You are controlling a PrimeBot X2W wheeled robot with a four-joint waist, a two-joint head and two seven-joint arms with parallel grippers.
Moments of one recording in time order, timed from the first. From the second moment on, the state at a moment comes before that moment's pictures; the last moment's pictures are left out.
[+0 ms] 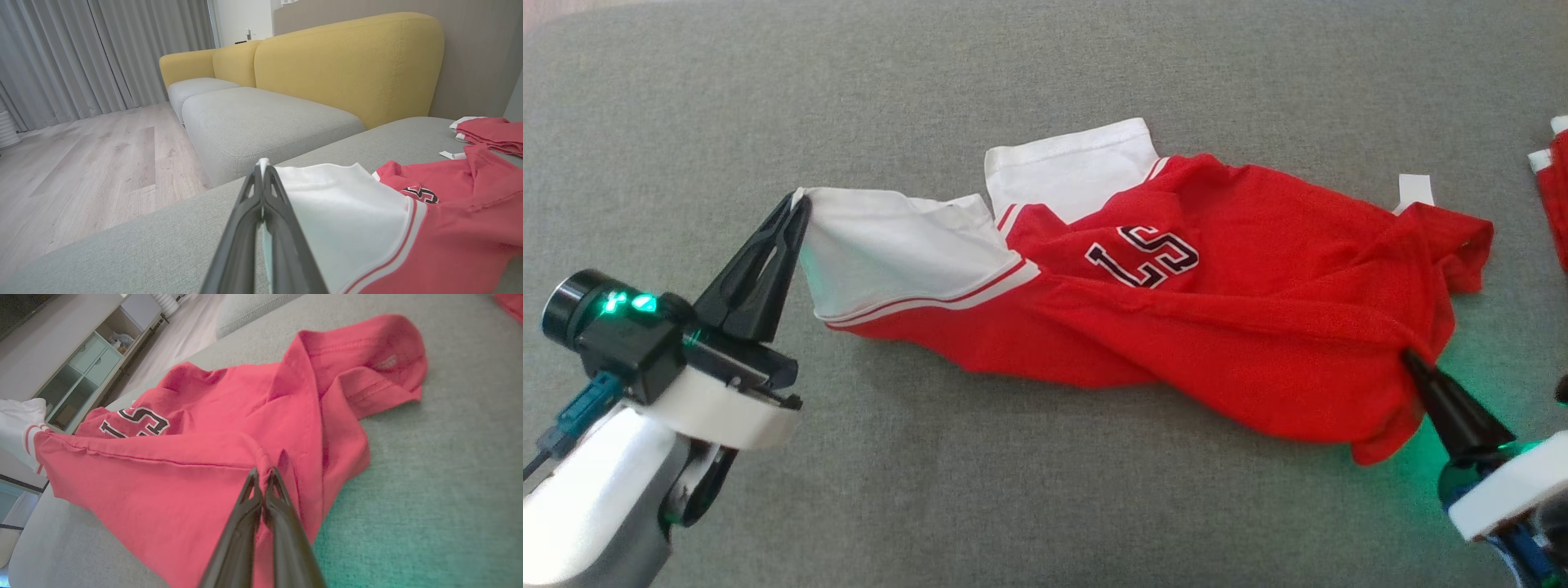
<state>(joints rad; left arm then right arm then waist) -0.45 0.68 -0.68 0.03 -0.61 0.03 -0.25 -0.02 -0.67 0.45 0.11 1.05 0.13 -0.08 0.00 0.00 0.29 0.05</state>
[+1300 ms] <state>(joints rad) -1.49 0.51 -0.57 0.33 -0.35 -0.12 -0.26 -1.26 -0.78 0.42 0.40 0.69 0.13 -0.15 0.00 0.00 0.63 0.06</state>
